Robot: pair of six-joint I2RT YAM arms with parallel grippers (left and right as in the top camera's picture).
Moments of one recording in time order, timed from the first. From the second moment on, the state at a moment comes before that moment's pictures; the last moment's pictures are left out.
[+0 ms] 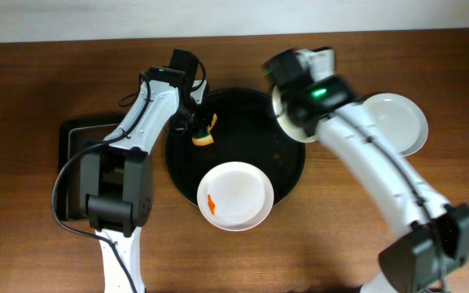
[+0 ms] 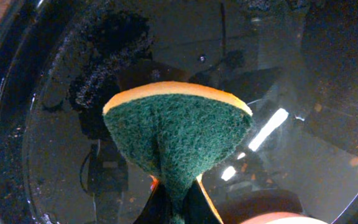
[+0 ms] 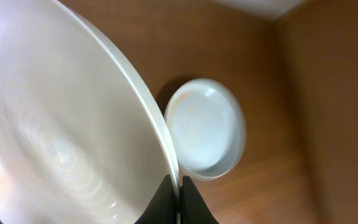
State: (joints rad) left arm -0.26 2.21 1.81 -1.01 0.23 -0.18; right arm 0.42 1.77 1.69 -1.11 0.73 0.31
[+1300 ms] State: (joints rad) left arm -0.22 1.94 1.81 -1.16 0.20 -0.17; right arm -0.37 1.74 1.70 -1.11 -0.26 0.23
